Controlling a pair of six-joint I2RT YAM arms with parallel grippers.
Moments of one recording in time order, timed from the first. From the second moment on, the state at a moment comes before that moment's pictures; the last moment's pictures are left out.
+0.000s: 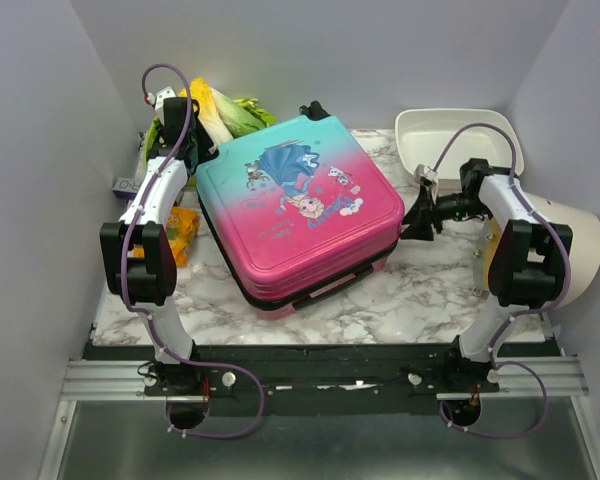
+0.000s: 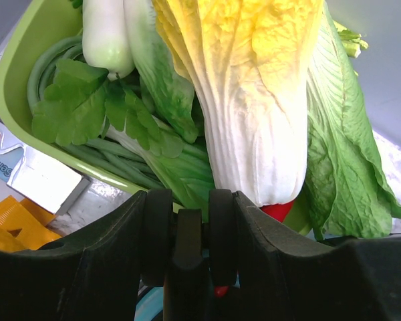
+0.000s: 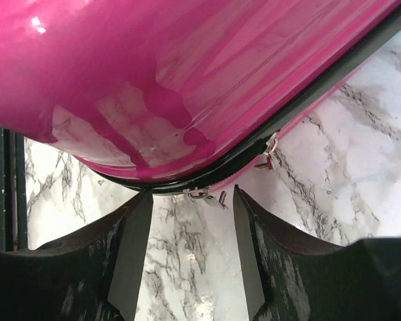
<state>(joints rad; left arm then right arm) -0.03 1.85 1.64 -0.29 -0.24 -0.49 -0.12 1.80 1.36 -1.14 -1.12 -1.35</state>
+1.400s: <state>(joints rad) -0.03 1.80 1.54 -0.17 -0.28 -0.50 -0.06 1.52 1.03 -0.84 -1.06 -1.07</state>
